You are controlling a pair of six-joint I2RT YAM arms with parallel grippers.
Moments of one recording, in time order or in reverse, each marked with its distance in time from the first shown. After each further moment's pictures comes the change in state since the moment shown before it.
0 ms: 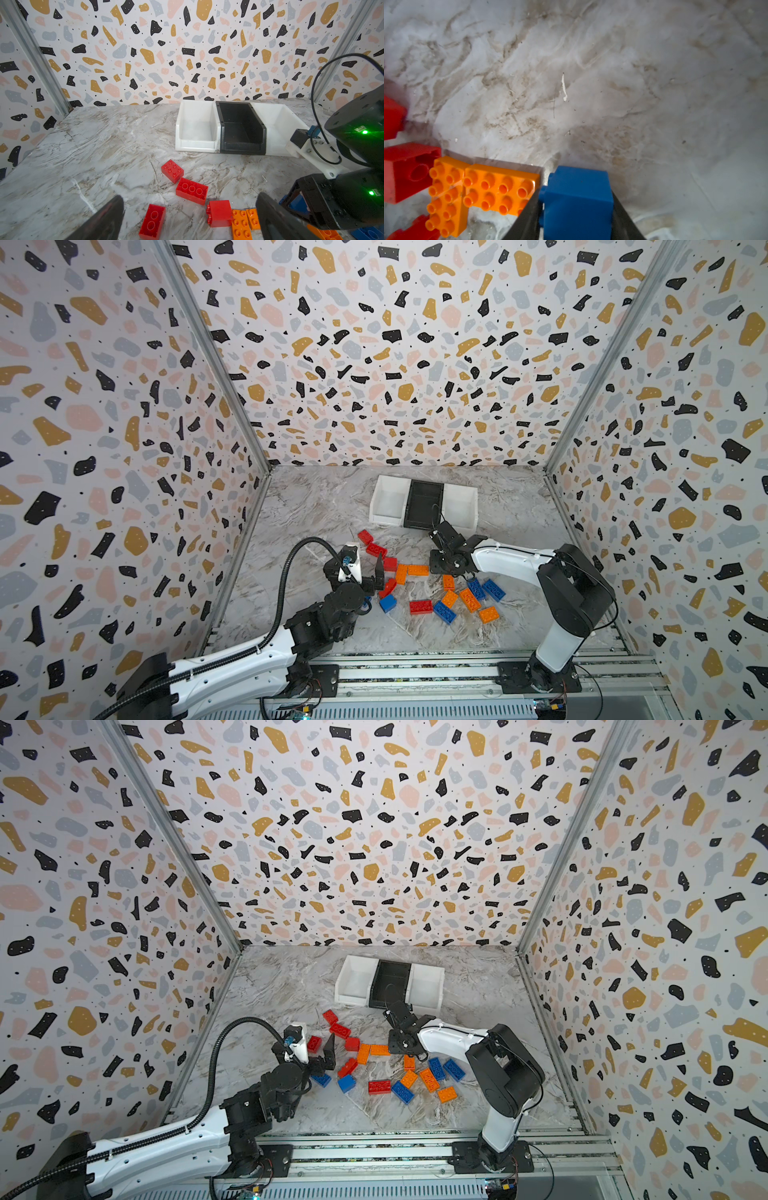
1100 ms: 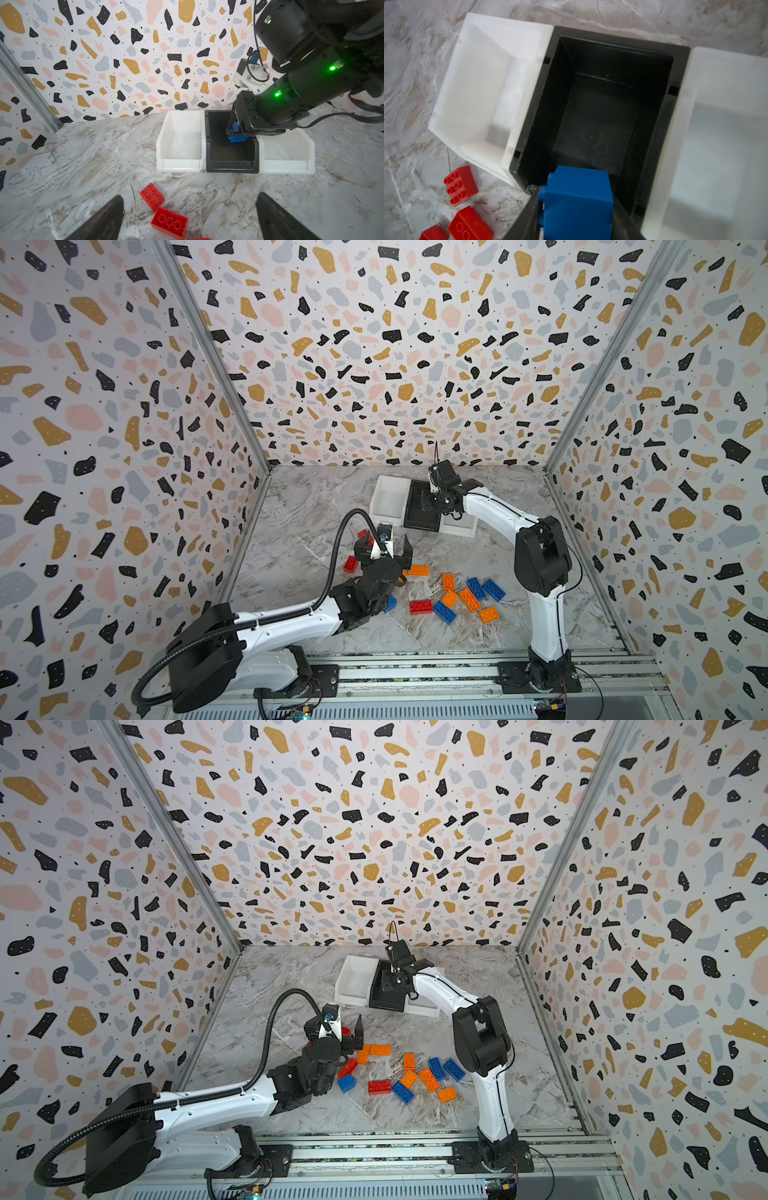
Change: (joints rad) left arm 0.041 0.443 0.257 0.184 -0.005 0.072; right arm -0.215 0.357 0.746 -0.158 -0.106 -0.288
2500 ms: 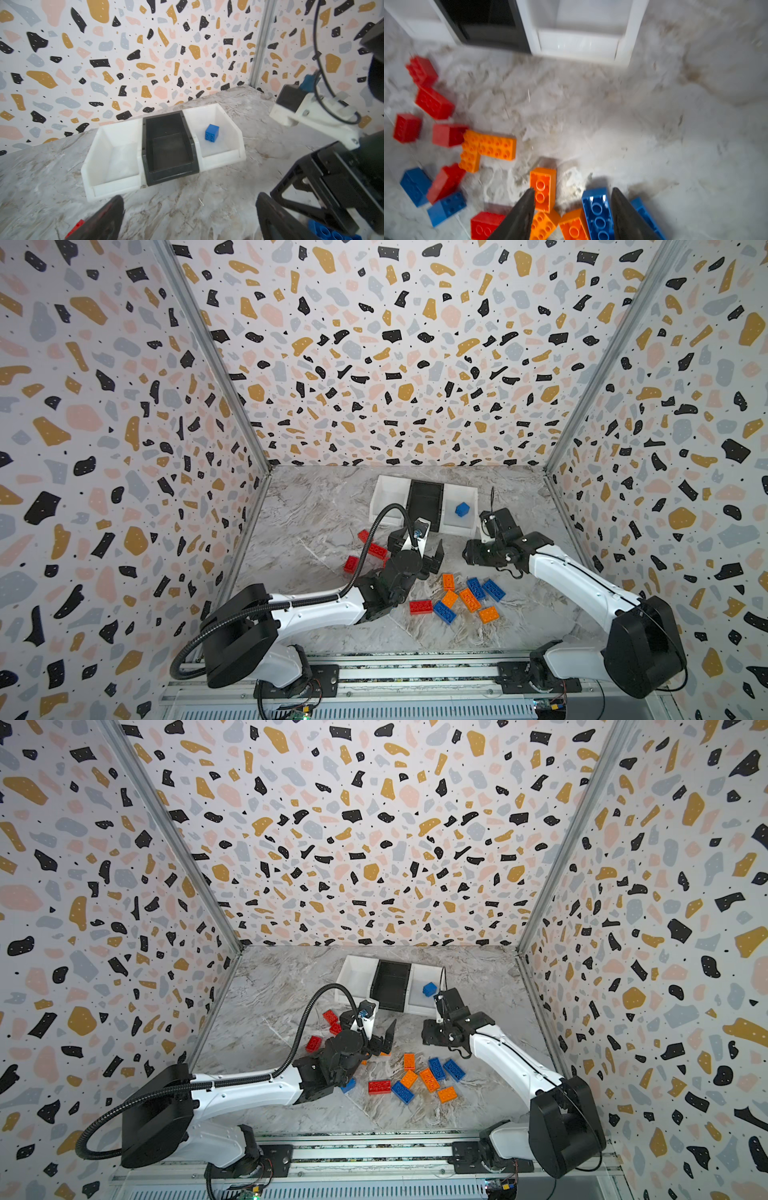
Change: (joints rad) left arm -0.092 0.174 0.124 0.069 0.260 0.076; right arm -0.043 -0.794 -0.931 -0.019 -0.059 0.059
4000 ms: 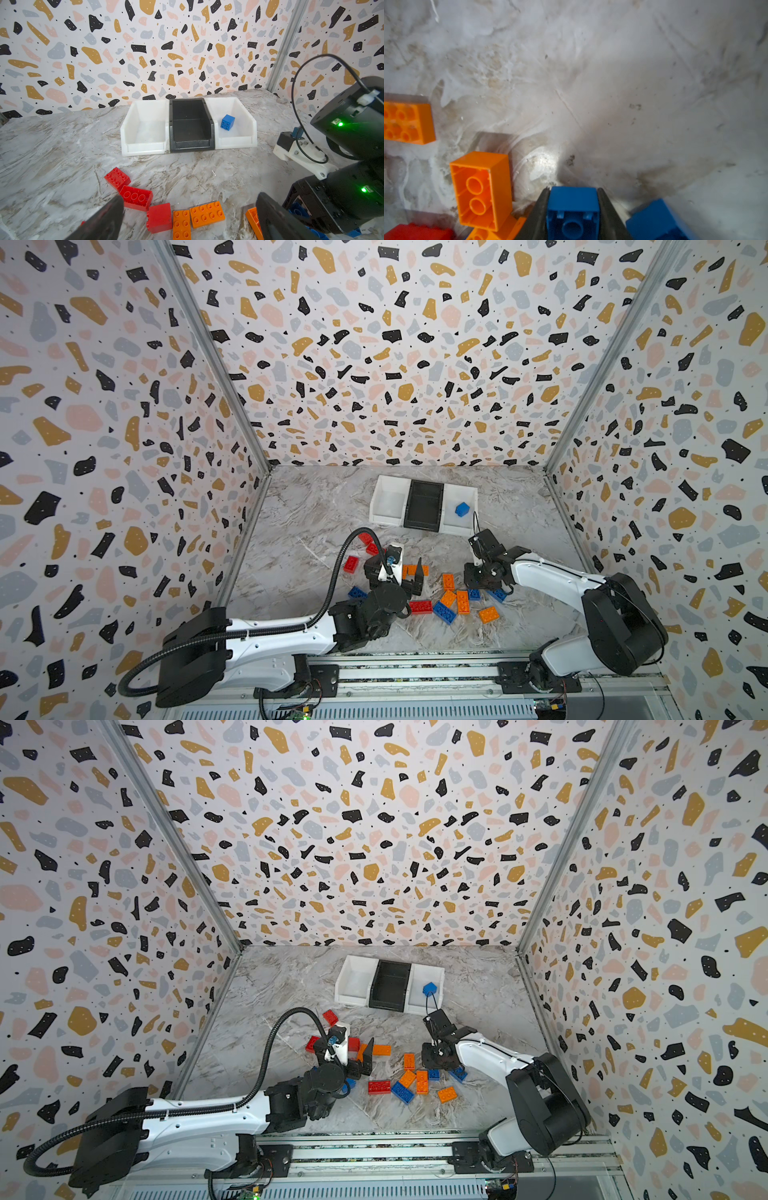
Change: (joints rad) left arm -0.134 -0.248 -0.189 -0.112 -0.284 -0.191; right arm 0.044 0.158 -0.064 0.063 0.054 0.025
